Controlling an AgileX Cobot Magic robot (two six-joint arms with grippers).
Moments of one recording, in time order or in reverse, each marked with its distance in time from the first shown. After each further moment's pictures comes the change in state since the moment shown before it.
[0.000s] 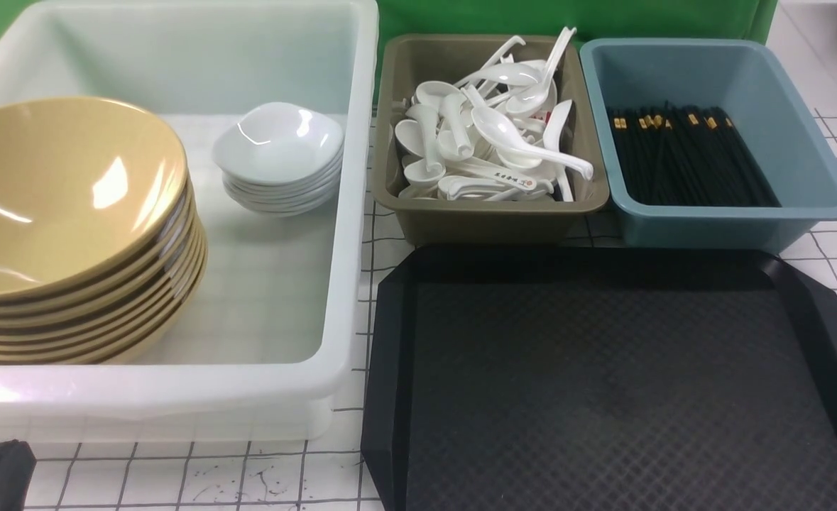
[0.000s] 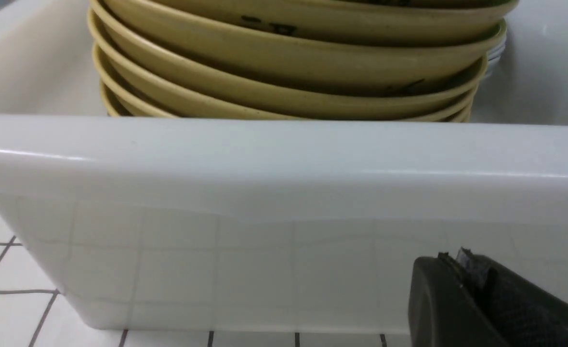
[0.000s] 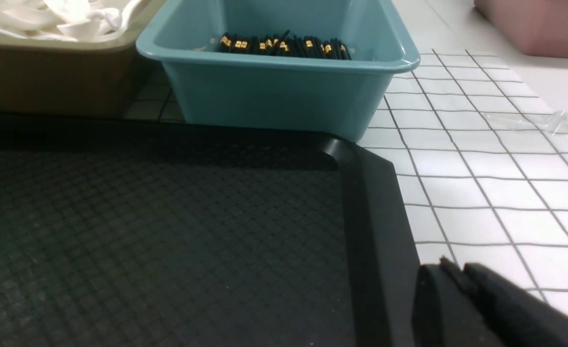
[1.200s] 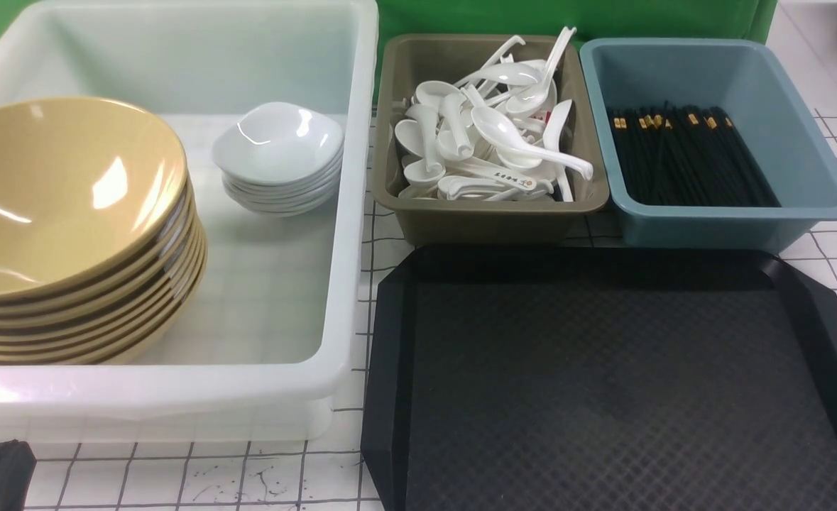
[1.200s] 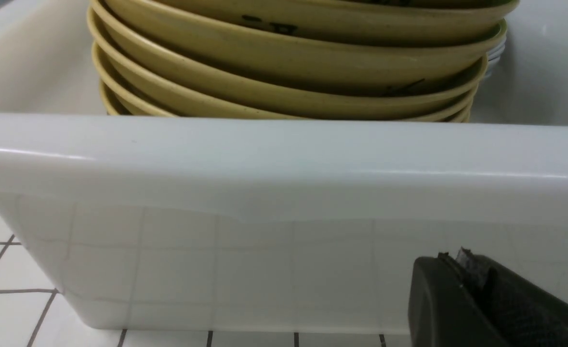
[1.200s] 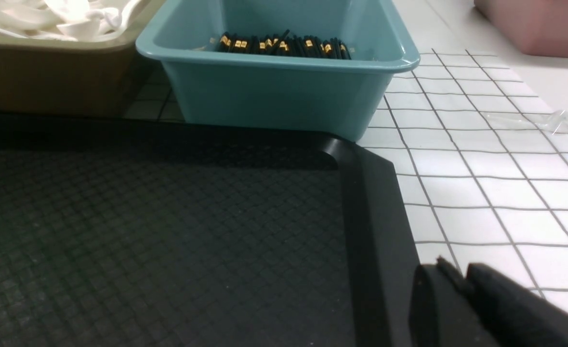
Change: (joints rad) right arm 0.000 0.000 0.000 0.000 0.001 0.000; left arm 0.000 0.000 0.000 0.000 0.001 -0.004
